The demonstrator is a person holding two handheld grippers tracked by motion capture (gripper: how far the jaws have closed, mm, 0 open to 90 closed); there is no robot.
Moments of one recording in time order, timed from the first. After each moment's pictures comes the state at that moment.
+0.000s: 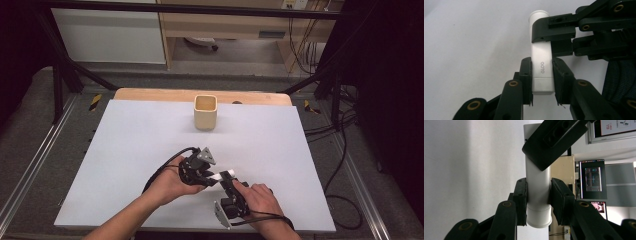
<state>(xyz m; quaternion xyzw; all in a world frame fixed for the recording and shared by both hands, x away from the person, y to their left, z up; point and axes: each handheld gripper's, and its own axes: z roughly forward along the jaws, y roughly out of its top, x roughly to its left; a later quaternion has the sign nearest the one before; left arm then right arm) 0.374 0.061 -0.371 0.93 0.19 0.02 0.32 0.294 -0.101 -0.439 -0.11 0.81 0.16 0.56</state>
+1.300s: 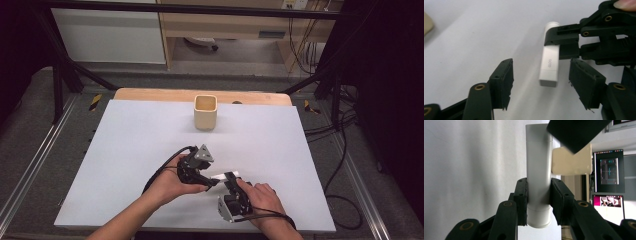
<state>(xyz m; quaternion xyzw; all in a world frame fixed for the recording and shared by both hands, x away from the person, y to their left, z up) 0.375 0.066 -0.370 0.91 0.22 0.07 0.35 0.302 -0.110 -0.444 -0.07 0.84 0.15 0.52</state>
